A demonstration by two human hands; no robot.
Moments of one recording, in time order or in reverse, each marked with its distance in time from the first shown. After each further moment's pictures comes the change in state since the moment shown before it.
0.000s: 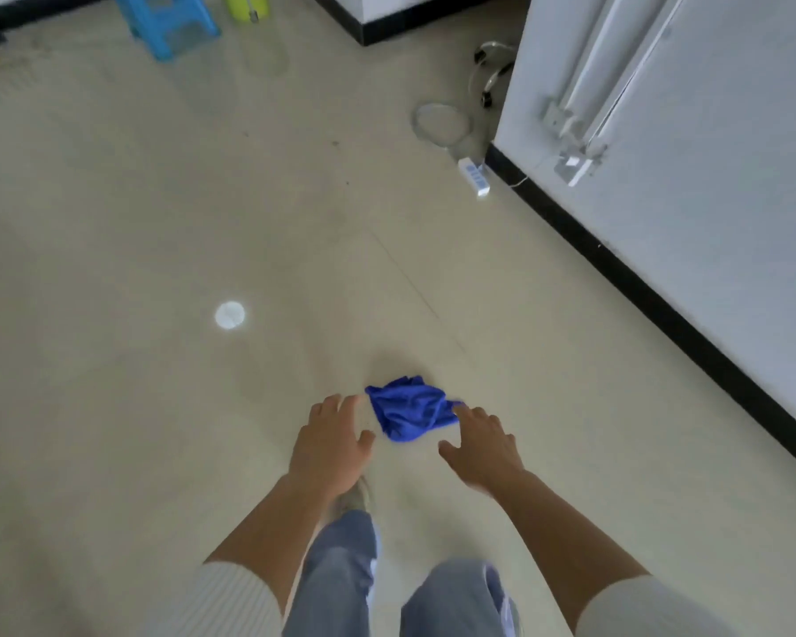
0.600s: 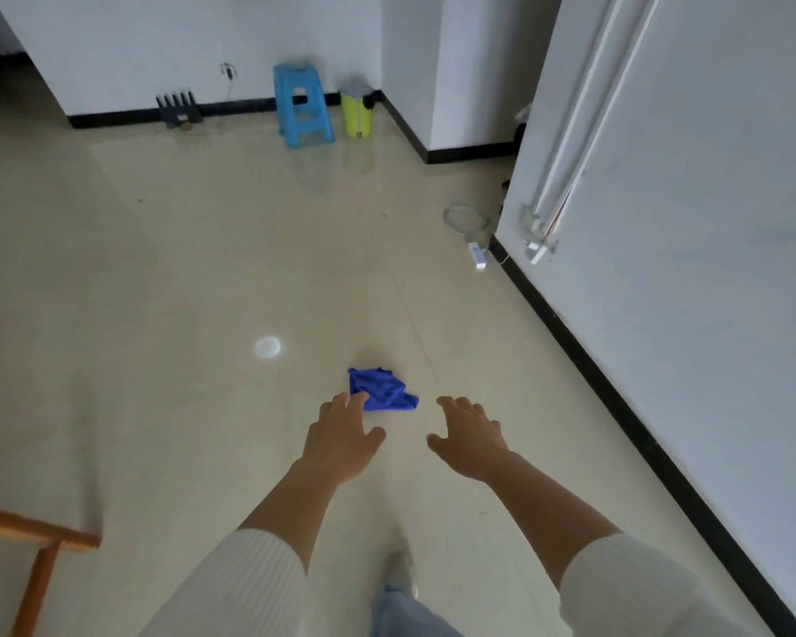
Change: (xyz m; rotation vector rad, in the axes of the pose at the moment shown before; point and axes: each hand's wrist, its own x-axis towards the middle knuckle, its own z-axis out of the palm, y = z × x) left_hand -0.385 0.208 0.115 -0.176 0.223 -0.144; right_hand -0.349 0.213 -0.012 -0.207 0.155 -0.340
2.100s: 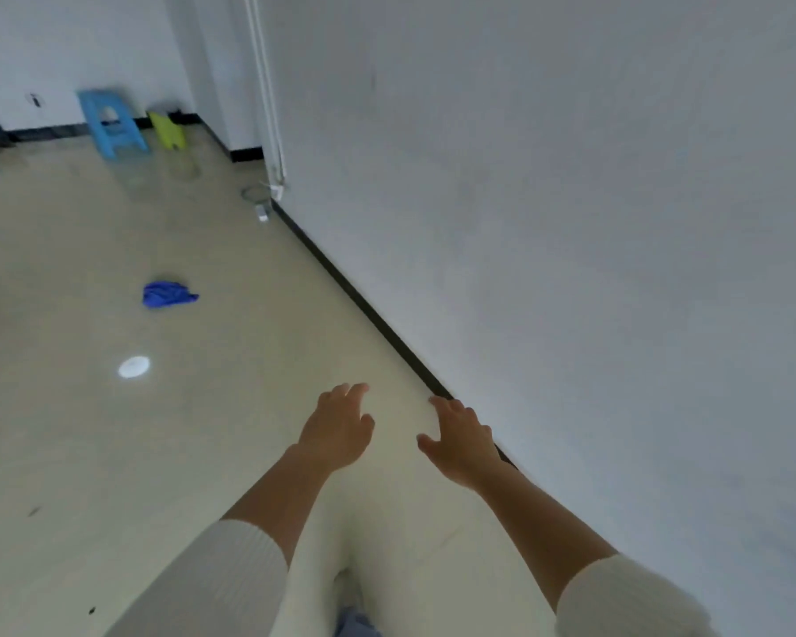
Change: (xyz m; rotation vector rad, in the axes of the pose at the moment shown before) left_hand -0.955 0.536 0.543 0.055 -0.041 0.384; right_hand -1.057 0.688 0.168 0.159 0.254 0.219
